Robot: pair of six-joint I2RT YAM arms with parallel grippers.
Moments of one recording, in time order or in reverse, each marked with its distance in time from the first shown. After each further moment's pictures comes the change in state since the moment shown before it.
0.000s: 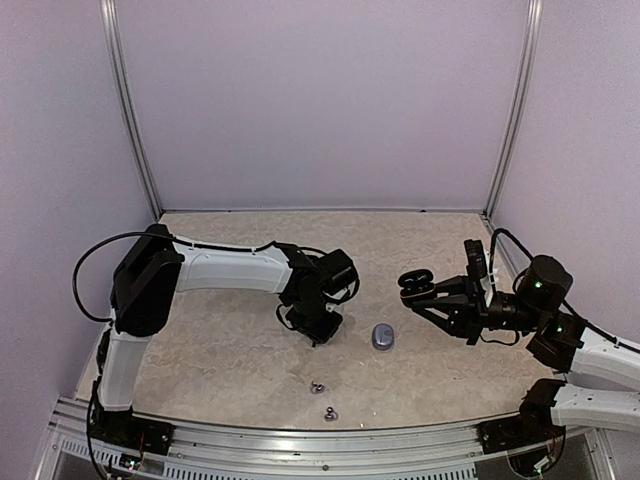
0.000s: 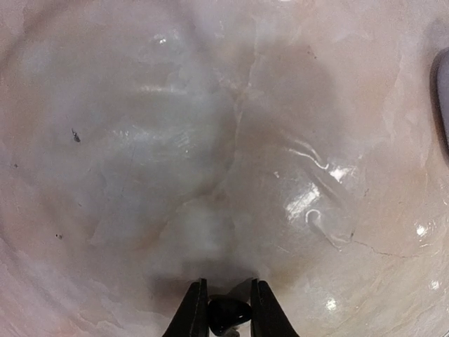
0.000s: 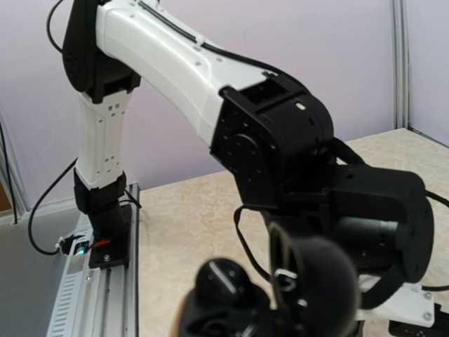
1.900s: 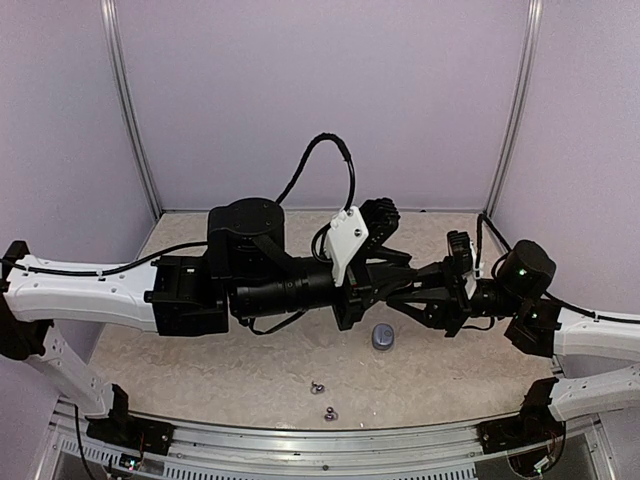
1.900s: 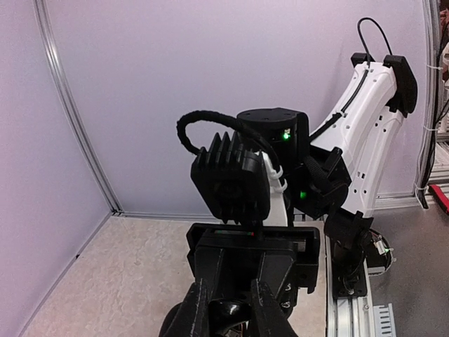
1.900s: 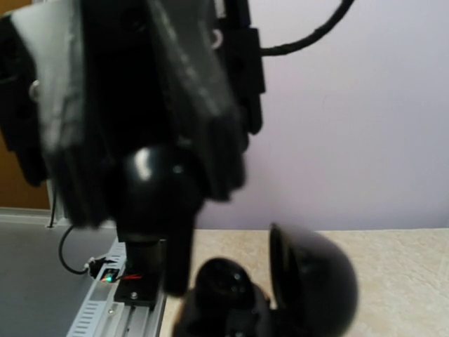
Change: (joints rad) left arm -0.364 -0.674 -0.366 0.995 -0.014 0.543; right arm 0.139 0.251 0.117 0.282 -0.064 -0.080
